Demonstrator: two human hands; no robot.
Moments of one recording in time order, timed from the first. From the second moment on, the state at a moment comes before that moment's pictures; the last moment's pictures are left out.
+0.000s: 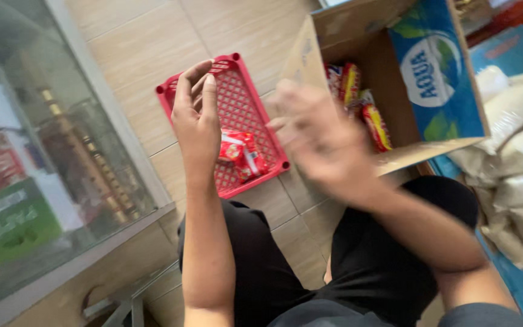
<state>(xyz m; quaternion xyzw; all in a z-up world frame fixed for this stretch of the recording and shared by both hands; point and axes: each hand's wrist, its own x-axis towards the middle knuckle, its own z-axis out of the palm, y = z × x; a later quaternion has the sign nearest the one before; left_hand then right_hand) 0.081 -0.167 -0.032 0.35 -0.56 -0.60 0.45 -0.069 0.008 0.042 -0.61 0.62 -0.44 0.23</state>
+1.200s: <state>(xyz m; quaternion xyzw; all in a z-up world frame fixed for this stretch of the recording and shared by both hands) 0.016 -0.097 -0.029 0.16 -0.86 -0.41 0.26 -0.254 0.004 -0.019 -0.54 0.80 0.08 0.27</state>
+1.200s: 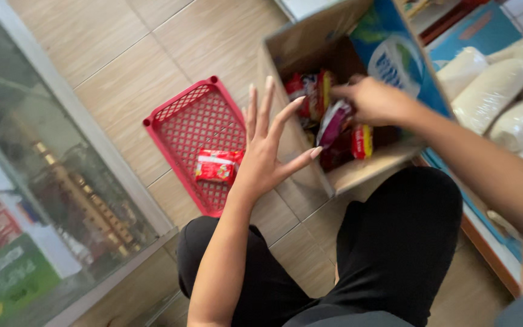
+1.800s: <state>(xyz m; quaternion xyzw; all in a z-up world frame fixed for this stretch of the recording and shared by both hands) 0.135 -0.175 -0.016 0.28 -0.54 -0.60 0.52 -0.015 -0.013 -0.051 -0.74 0.61 -0.26 0.09</state>
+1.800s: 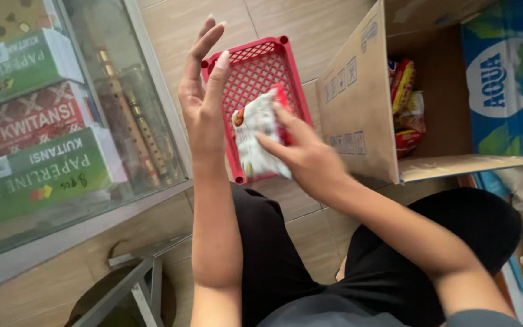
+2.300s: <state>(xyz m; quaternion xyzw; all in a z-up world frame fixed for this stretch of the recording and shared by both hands) 0.087 -0.156 -0.016 0.34 -0.73 -0.41 0.43 -0.014 -0.056 -0.155 -0.73 0.67 -0.13 0.05</state>
